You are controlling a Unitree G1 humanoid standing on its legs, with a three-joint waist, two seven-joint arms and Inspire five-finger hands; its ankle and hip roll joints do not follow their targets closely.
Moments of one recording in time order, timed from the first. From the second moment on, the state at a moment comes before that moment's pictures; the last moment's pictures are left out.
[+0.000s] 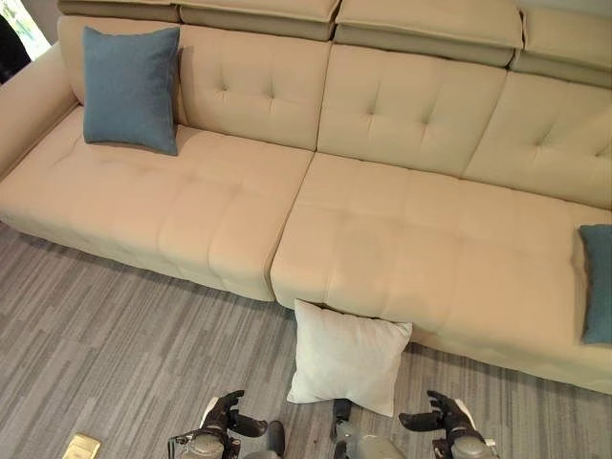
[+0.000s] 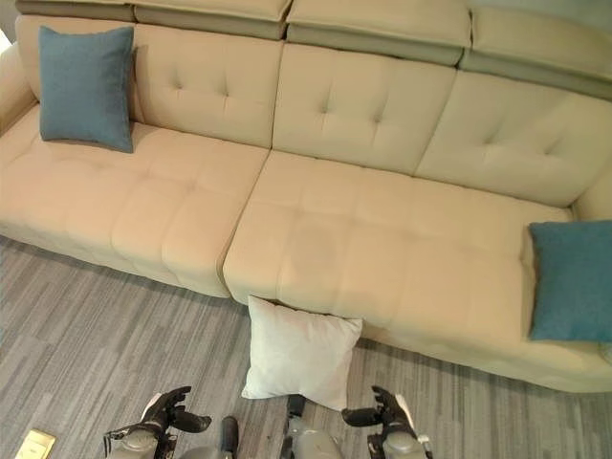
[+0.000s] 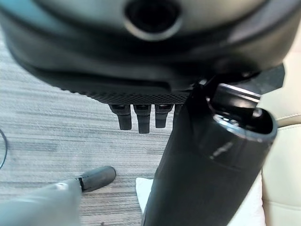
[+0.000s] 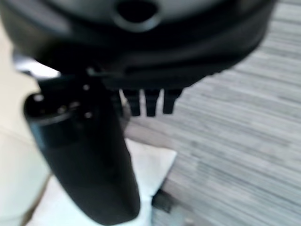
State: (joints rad) left arm -0.11 0.21 -0.27 1.21 -0.16 -0.12 0.12; right arm -0.08 -0.28 0.21 1.17 0.18 -0.10 -0.16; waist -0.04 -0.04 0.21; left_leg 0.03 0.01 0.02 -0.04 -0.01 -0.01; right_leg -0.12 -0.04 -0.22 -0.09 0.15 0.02
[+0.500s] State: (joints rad) left arm -0.11 0.30 -0.23 1.21 -0.17 -0.13 0.14; right arm -0.12 -0.25 0.23 1.17 0.18 -0.10 -0.16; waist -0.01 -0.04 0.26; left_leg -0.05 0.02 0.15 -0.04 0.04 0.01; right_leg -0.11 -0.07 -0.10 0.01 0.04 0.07
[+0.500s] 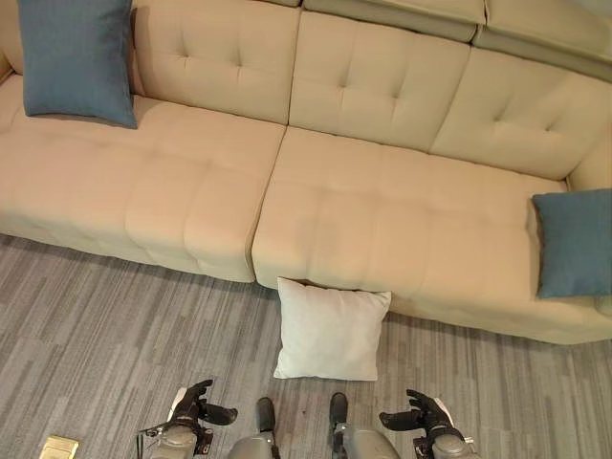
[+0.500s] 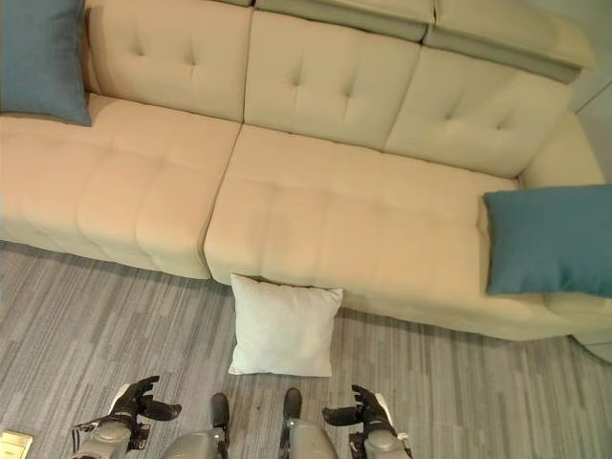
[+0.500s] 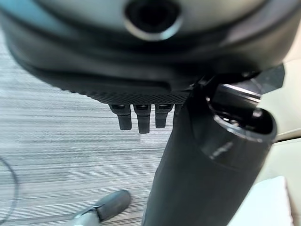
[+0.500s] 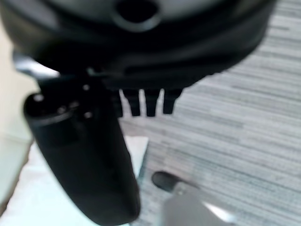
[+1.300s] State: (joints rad) left arm -0.73 0.37 -0.30 1.02 -0.52 -0.22 0.29; right arm -0.81 -0.45 0.25 1.12 0.35 -0.13 -0.32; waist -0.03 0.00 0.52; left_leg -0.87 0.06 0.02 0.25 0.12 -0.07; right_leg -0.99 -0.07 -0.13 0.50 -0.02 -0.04
